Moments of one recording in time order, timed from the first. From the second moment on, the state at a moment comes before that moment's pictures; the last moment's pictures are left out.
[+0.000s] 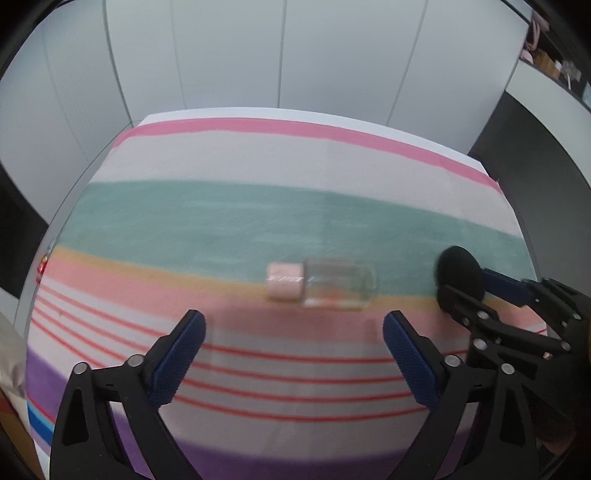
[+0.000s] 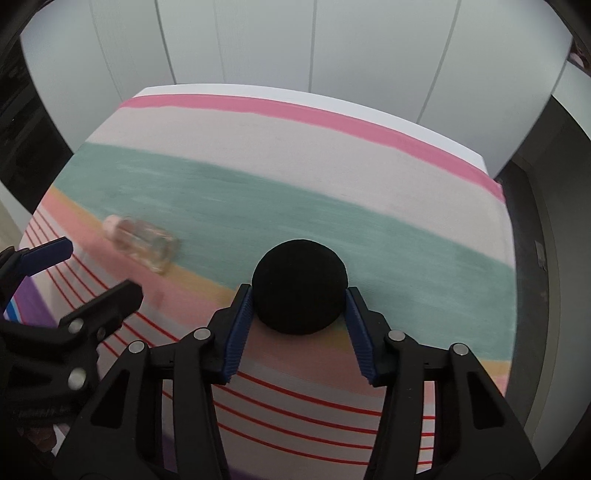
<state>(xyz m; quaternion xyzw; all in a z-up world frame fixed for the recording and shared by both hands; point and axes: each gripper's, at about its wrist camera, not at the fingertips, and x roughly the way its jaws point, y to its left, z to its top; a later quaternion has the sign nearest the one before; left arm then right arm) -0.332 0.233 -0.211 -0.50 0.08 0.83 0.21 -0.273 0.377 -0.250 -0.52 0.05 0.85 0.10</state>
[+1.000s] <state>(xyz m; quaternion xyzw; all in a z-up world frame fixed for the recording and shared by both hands) -0.295 0.228 -0.139 -0.49 0.08 0.84 0.21 -0.217 0.389 -0.177 -0.51 0.09 0.84 0.12</state>
